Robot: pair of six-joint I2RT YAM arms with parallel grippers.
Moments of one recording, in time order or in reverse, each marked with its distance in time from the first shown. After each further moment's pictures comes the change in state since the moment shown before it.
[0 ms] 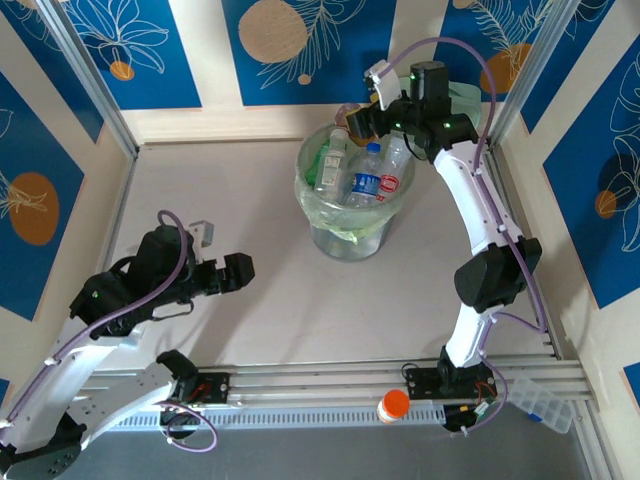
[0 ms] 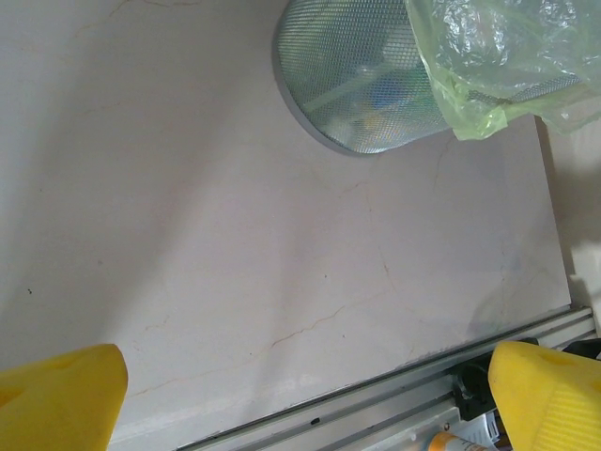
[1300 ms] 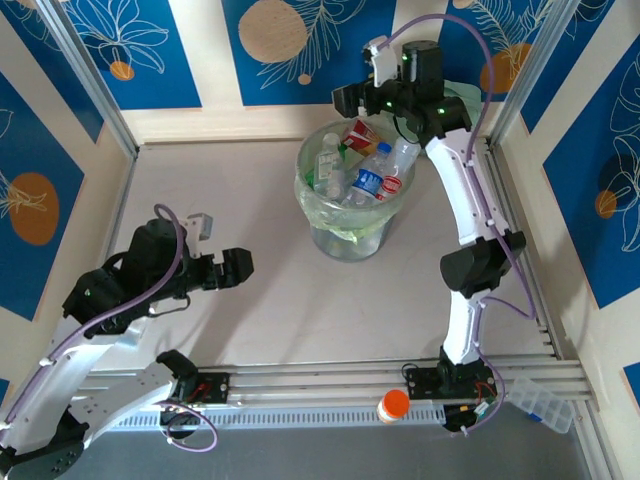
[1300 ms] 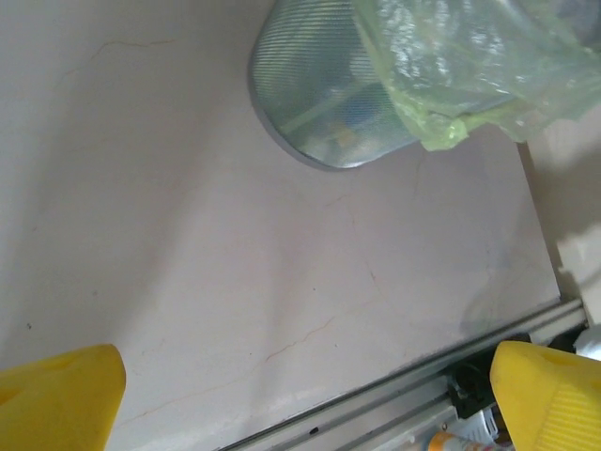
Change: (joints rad) left arm 0.022 0.041 0.082 -0.002 0.033 0.091; right arm 0.050 0.116 0.299 -0.108 0.114 0.179
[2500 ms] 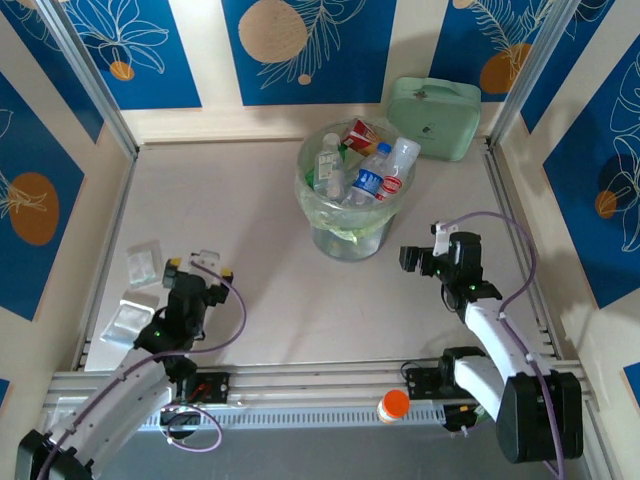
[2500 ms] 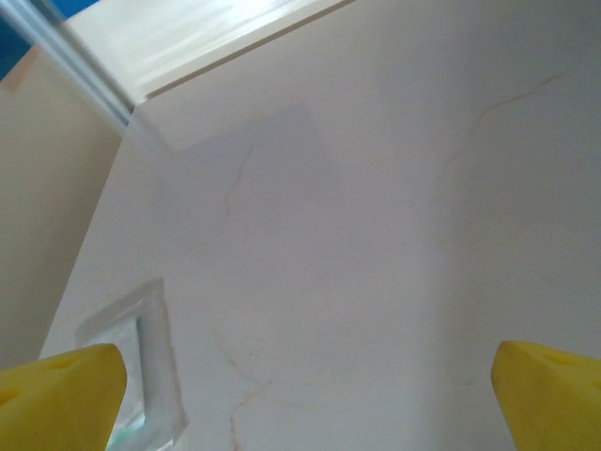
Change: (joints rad) left arm 0.190 -0.317 -1.047 0.999 -0.625 0.797; right arm -0.259 -0.995 -1.972 0.676 0.164 0.156
